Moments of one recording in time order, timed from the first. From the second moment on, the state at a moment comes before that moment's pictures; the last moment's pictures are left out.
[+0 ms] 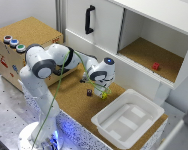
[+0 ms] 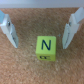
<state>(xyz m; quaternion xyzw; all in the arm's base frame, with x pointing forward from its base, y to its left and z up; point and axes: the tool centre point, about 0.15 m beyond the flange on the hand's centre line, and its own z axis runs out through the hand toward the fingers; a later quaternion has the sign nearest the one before) 0.419 -0.159 0.242 -0.78 0.62 -0.04 0.06</state>
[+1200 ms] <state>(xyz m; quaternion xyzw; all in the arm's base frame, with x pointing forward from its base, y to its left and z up) 0.379 -0.103 0.300 -1.00 0.00 -0.02 0.03</state>
